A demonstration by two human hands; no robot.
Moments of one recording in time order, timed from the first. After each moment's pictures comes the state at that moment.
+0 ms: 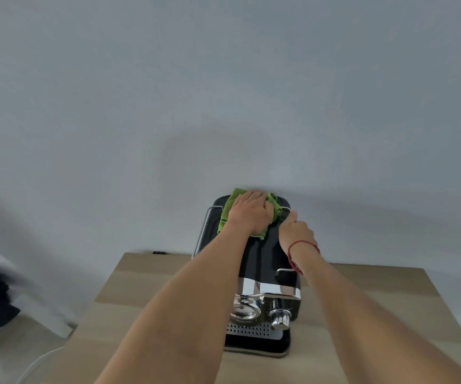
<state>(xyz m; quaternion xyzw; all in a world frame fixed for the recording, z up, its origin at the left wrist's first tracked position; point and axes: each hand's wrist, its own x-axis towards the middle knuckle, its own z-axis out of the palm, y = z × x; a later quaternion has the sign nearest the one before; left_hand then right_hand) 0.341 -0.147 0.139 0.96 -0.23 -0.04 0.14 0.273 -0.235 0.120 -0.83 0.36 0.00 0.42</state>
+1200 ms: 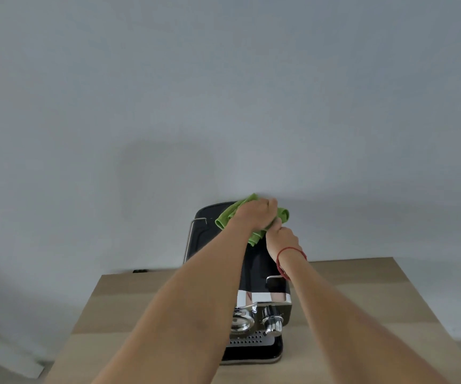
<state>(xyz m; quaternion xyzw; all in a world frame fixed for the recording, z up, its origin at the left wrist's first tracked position) 0.331 -0.182 0.166 0.92 -0.25 -0.17 0.24 0.267 -0.231 0.124 -0.81 0.38 0.00 0.45</state>
